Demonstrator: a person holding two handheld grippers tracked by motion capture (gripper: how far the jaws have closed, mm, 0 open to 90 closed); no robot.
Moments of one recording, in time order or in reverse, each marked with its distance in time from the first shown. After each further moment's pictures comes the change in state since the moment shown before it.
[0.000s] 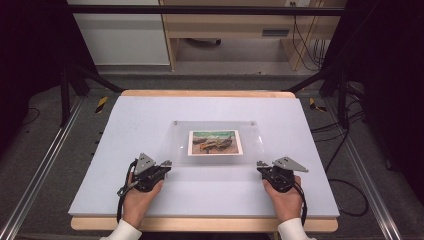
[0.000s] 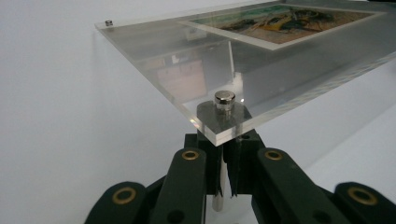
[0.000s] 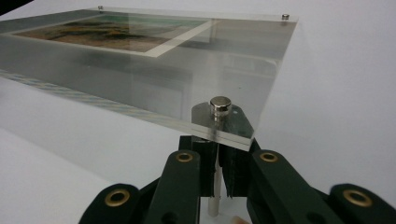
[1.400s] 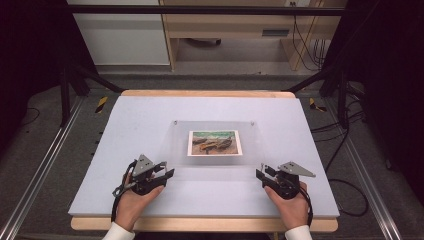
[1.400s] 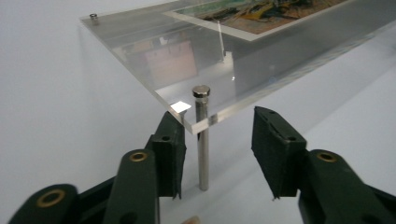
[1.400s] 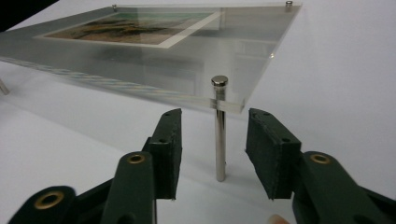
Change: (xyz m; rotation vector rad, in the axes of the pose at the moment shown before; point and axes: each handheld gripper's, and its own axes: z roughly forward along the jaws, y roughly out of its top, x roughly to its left) left arm -0.001 0.003 -0.015 0.059 -0.056 0.068; right arm -0.003 -0.007 -0.022 0.017 0.046 0.048
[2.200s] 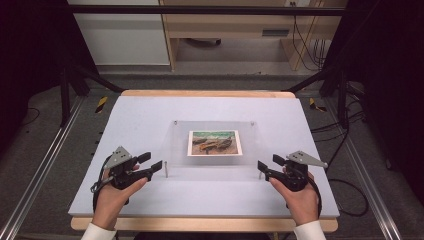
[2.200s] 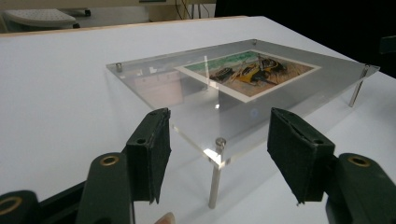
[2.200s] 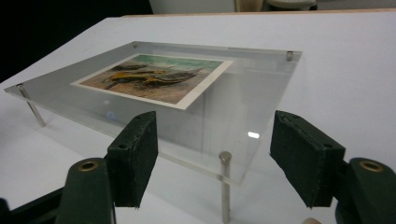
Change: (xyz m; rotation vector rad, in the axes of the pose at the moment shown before) left arm 0.028 0.025 -0.038 -0.135 -0.059 -0.085; right arm 0.001 0.044 -0.016 -0.044 0.050 -0.007
